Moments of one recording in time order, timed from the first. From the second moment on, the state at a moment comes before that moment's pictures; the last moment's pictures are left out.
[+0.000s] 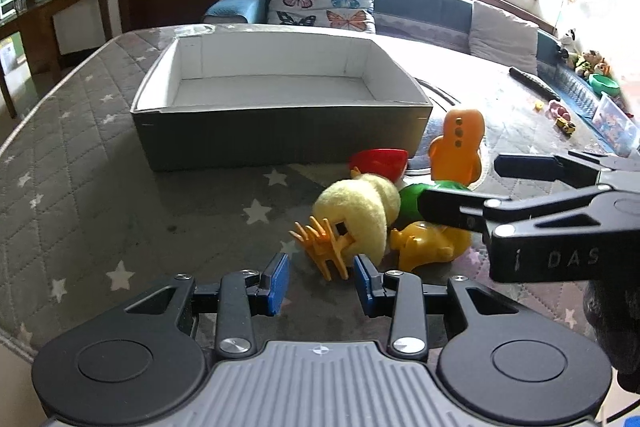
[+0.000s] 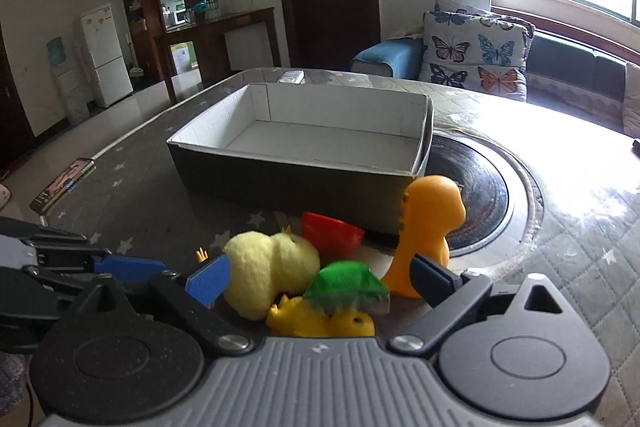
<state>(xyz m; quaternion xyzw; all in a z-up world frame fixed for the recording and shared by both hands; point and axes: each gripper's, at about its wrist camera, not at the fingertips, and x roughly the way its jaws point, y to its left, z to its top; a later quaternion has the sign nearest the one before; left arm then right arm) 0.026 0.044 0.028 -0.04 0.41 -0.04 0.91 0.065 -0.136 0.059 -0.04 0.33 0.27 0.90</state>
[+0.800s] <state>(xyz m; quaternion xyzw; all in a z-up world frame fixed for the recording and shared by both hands) 0.057 0.083 0.013 -0.07 0.41 -0.04 0.91 0.101 -0.100 0.037 -0.04 0.38 0.32 0.87</state>
